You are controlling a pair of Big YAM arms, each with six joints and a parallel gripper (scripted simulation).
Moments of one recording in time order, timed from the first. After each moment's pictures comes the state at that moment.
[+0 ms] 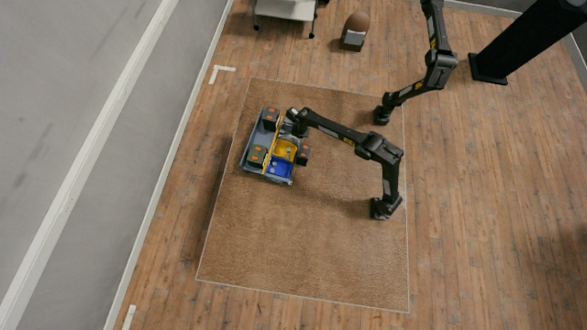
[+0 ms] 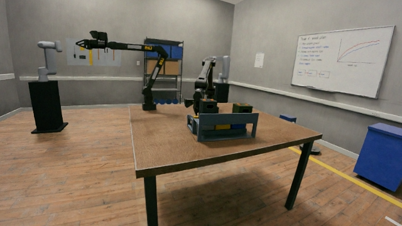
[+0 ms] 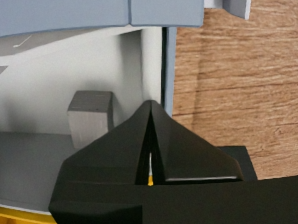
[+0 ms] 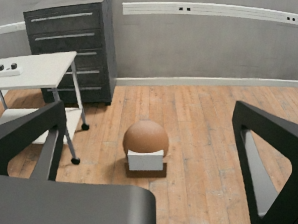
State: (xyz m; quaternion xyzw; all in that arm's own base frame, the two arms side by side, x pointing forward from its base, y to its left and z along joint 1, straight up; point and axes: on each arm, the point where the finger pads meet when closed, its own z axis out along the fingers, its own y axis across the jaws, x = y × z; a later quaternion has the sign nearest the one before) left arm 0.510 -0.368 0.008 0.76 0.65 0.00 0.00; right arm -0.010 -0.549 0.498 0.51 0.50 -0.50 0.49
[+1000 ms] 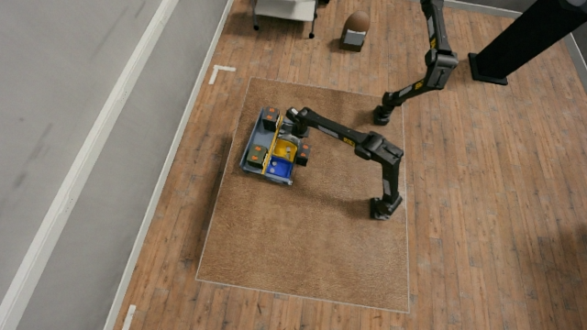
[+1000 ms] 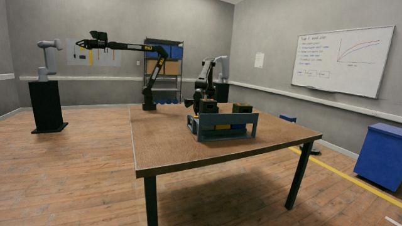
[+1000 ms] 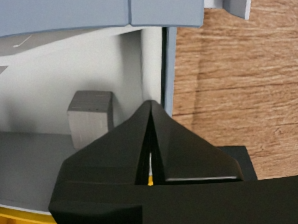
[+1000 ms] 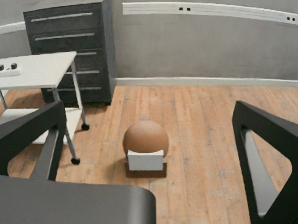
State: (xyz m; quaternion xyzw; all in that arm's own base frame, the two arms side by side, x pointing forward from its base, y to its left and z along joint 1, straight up) left arm 0.510 -0.368 0.008 0.76 0.65 0.00 0.00; right arm -0.010 -0.549 0.498 0.51 0.50 -0.50 0.49
